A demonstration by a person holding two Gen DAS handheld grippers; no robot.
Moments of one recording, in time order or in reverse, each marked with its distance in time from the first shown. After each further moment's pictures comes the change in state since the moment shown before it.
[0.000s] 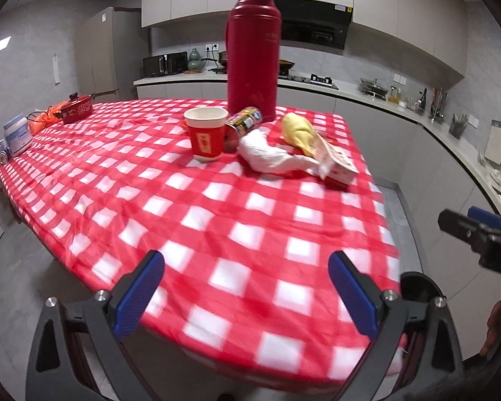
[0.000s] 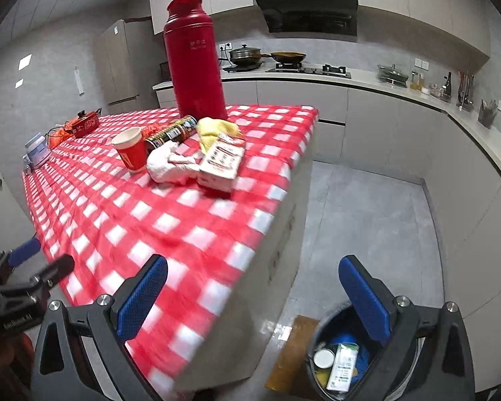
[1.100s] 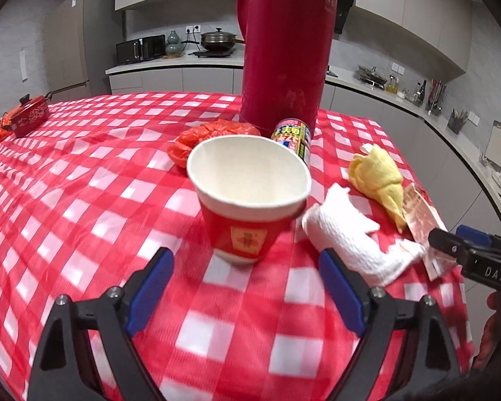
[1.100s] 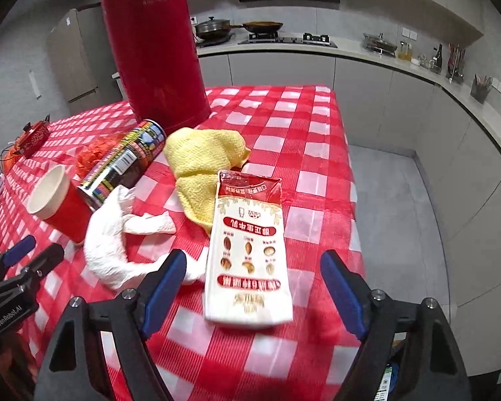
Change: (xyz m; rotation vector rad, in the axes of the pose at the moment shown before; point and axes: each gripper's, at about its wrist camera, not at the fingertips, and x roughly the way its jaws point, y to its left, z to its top) left arm 0.166 0.065 0.113 0.049 0.087 -0.098; right arm 0.176 0.037 0.096 0.110 0.153 -0.116
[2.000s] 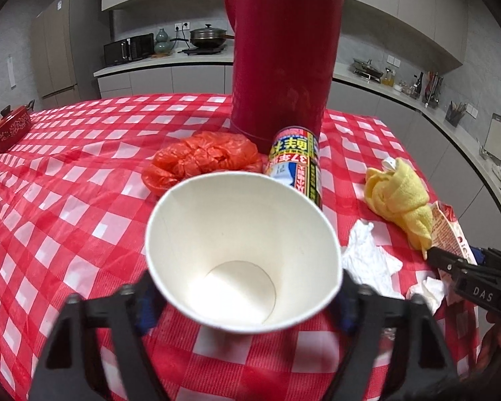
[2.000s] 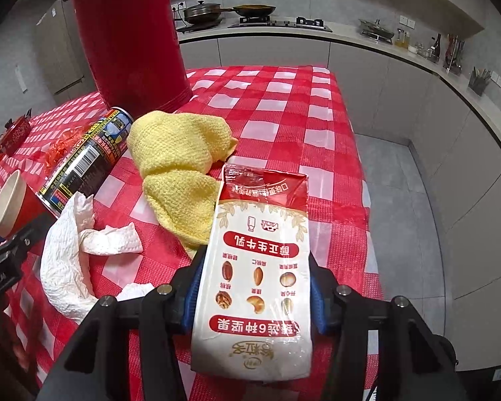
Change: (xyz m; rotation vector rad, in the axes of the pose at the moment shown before) left arm 0.039 -0.003 0.029 0.038 0.029 -0.028; right arm 0.038 -0.001 0.014 0.004 0.052 -0.042
